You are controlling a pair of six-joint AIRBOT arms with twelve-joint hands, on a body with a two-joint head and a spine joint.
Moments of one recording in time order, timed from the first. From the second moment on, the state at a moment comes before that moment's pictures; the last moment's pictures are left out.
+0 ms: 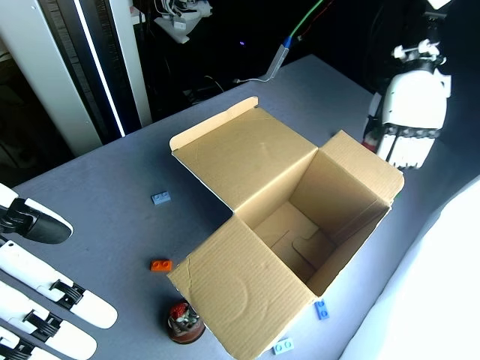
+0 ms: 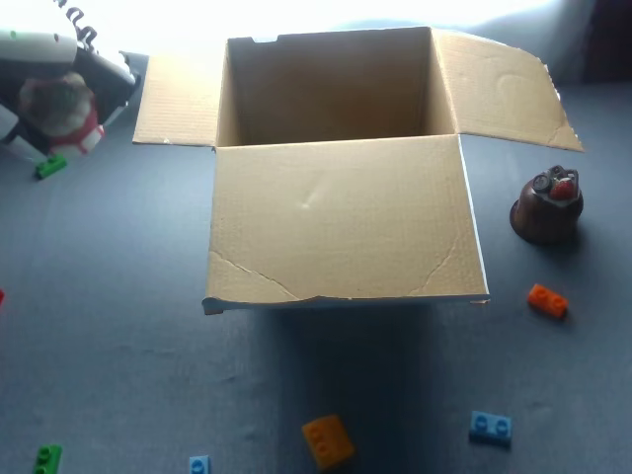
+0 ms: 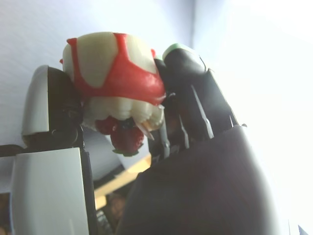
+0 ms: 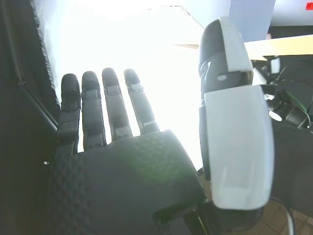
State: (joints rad) left arm 0.05 -1.10 1.84 1.93 -0.81 -0.54; right arm -0.33 -0.43 0.79 0.24 0.37 -1.19
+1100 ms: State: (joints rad) left arm -0.16 -1.08 1.80 1.94 -0.87 -0.55; right arm -0.33 -0.43 0.79 0.24 0.37 -1.19
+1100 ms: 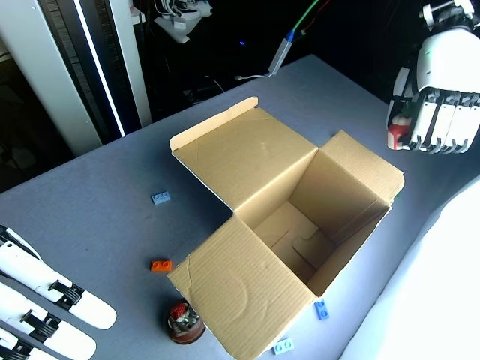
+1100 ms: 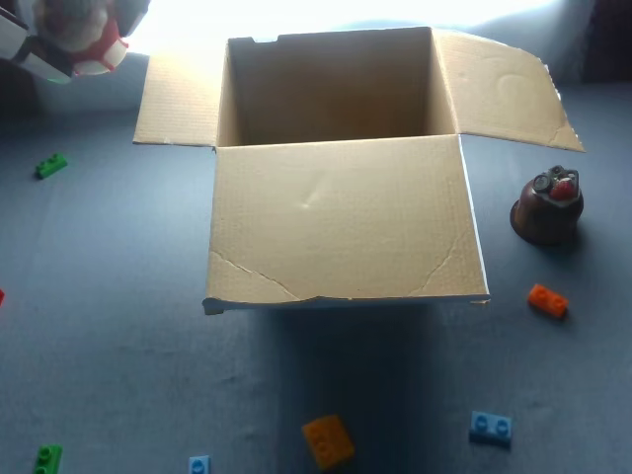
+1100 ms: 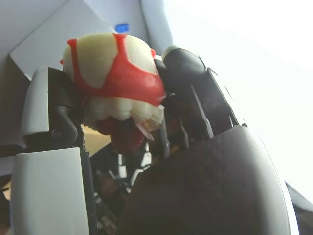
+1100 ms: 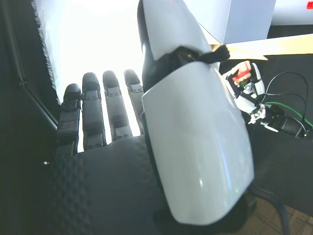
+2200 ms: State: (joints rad) left arm -0.17 -1.30 1.82 2.00 -0.95 -0.59; right arm -0.33 -0.44 0.79 0.24 0.37 -1.19
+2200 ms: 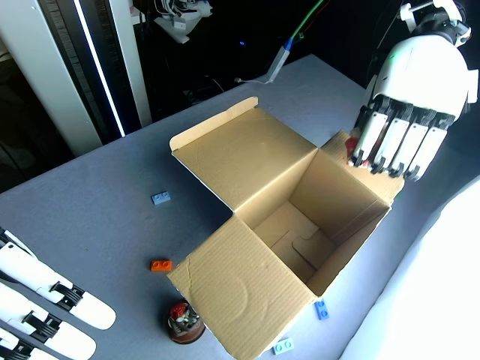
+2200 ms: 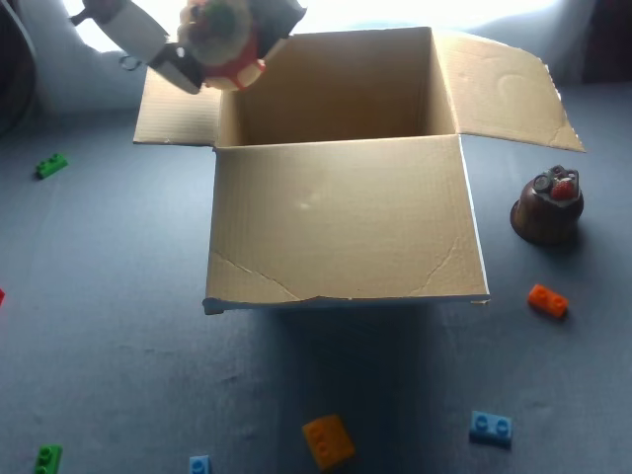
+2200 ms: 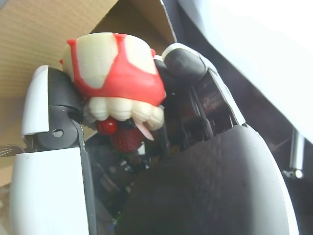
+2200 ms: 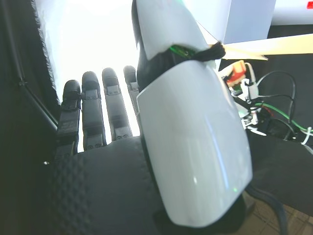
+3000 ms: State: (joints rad) left arm -0.11 -1.42 1.85 2.06 -0.91 -0.58; right arm -0.33 -0.45 0.79 0.24 0.37 -1.20
